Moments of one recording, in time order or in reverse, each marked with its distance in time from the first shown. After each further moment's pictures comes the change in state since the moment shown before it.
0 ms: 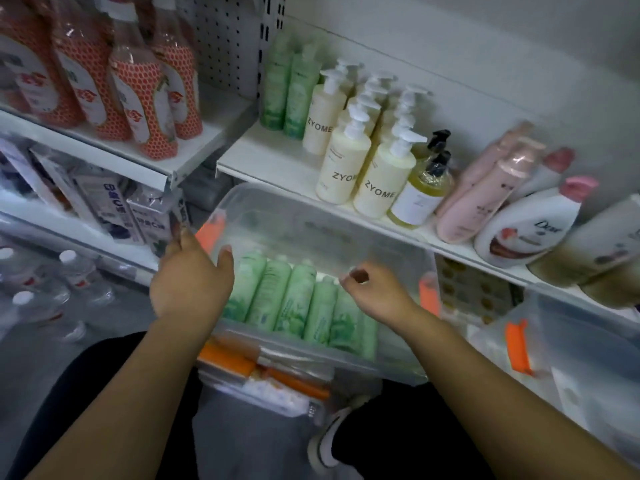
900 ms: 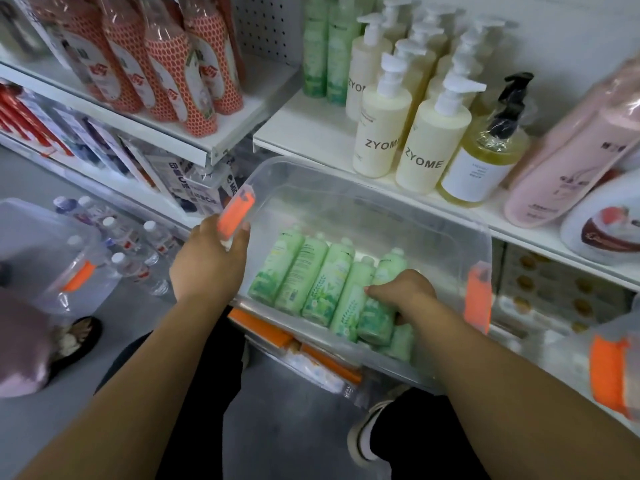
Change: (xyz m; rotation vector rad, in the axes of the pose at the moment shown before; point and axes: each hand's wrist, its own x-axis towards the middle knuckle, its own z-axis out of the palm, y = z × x) left_hand -0.021 0.003 0.005 0.052 0.112 -0.092; right_hand 0.051 0.058 0.048 0.048 -0.275 0.346
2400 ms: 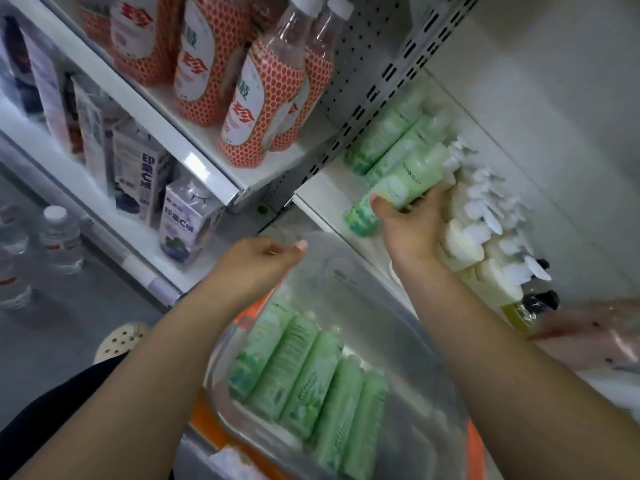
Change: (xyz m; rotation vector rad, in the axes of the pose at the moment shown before) left_hand 0.132 -0.008 0.015 -0.830 -0.551 -0.049; right_hand 0.023 -0.267 -0.050 0.457 0.729 -0.695
